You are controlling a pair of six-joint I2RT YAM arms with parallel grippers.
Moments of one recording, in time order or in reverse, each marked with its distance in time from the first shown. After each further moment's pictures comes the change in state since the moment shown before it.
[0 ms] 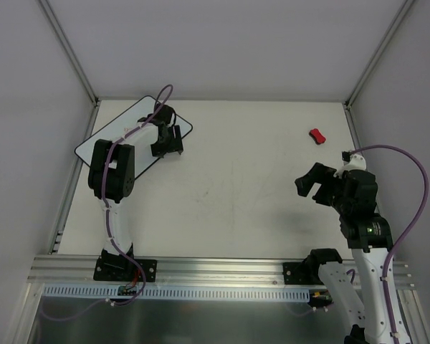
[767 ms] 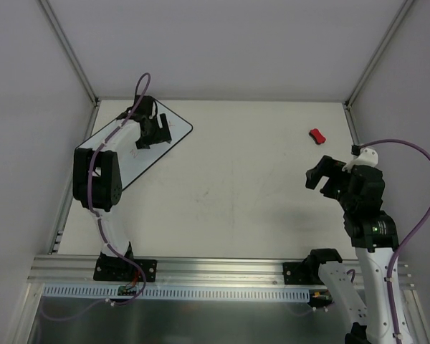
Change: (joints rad) left arm 0.105 -0.210 -0.050 -0.004 0.027 0.042; right arm 0.000 0.023 0.090 0.006 0.161 -0.069
